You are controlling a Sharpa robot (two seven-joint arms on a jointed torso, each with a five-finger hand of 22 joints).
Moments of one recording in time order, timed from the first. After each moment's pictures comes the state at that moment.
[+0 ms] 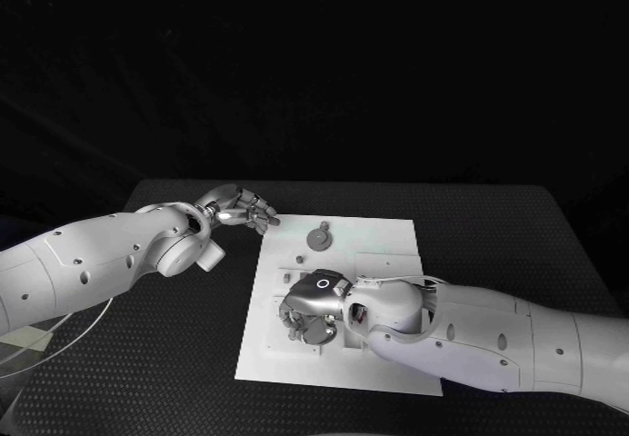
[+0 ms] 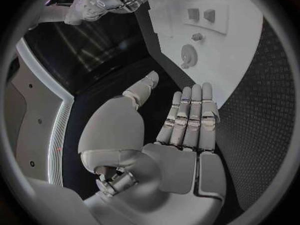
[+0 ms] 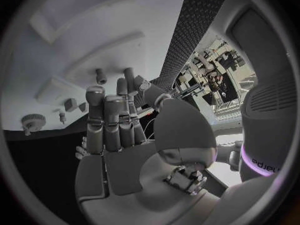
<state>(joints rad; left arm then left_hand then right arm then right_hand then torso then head) 1.26 -0.82 -0.12 1.28 -0.58 -0.16 0.13 1.08 -0.16 0.49 -0.20 0.05 0.79 0.20 0.28 0.53 1.03 0.17 0.07 0.26 0.83 0.14 0.49 0.53 0.06 0.92 0.05 0.07 0.92 1.12 -0.48 -0.19 1.51 -1.83 -0.17 -0.03 1.16 -0.02 0.58 -0.29 0.05 1.00 0.12 0.30 0.65 1.30 0.03 0.16 0.34 1.28 -0.07 1.14 0.83 0.16 1.22 -0.04 0.84 1.31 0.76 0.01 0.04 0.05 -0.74</state>
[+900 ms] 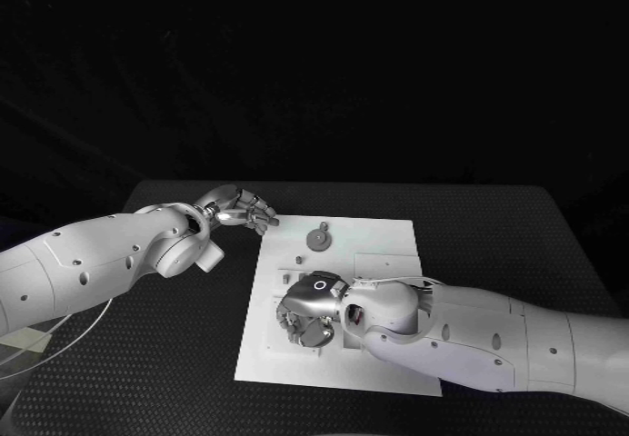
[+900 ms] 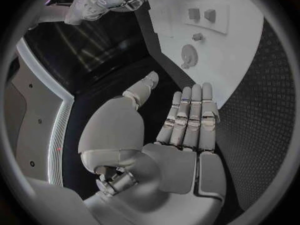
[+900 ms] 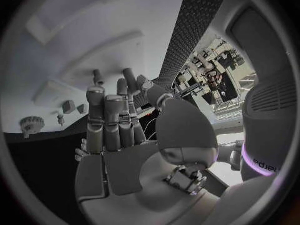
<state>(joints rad) 1.26 -0.82 -0.12 1.28 -0.58 -0.16 0.13 1.08 -0.16 0.49 -0.20 0.05 0.79 0.20 0.28 0.53 1.03 0.17 0.07 0.26 0.83 0.14 0.49 0.53 0.06 0.92 0.05 0.07 0.92 1.12 -0.46 -0.19 1.49 -1.81 -0.17 -0.03 1.09 -0.11 0.56 -0.27 0.05 0.95 0.14 0.26 0.64 1.26 0.06 0.13 0.35 1.27 -0.07 1.14 0.83 0.16 1.21 -0.04 0.84 1.31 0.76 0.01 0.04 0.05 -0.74</state>
